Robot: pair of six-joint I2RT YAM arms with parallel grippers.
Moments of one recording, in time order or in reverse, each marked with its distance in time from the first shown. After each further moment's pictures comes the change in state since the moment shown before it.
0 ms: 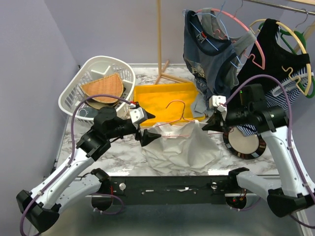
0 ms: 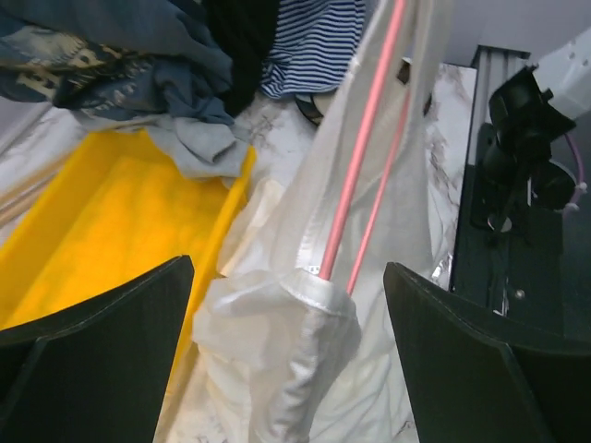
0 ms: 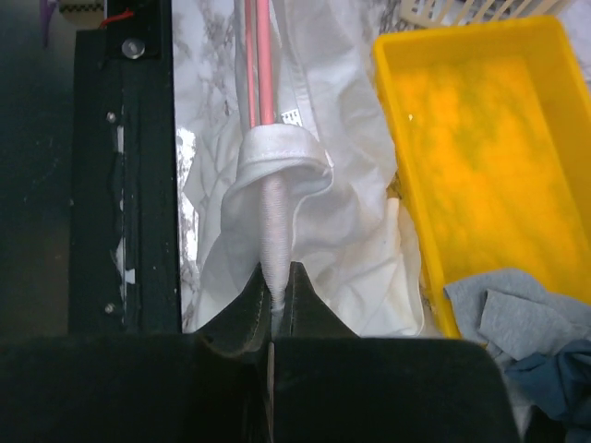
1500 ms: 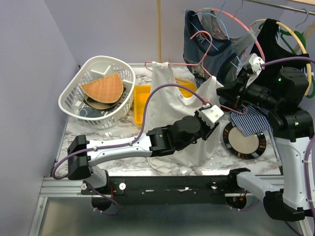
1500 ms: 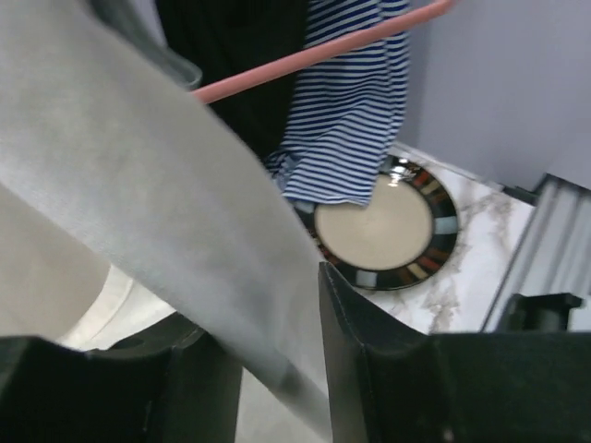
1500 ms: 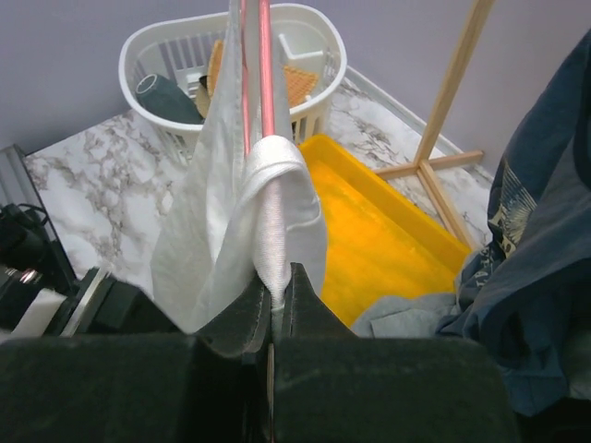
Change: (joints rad) left arm -0.695 0.738 0.586 0.200 -1.061 -0.151; right arm -0.126 -0.053 0.243 0.467 0.177 0.769
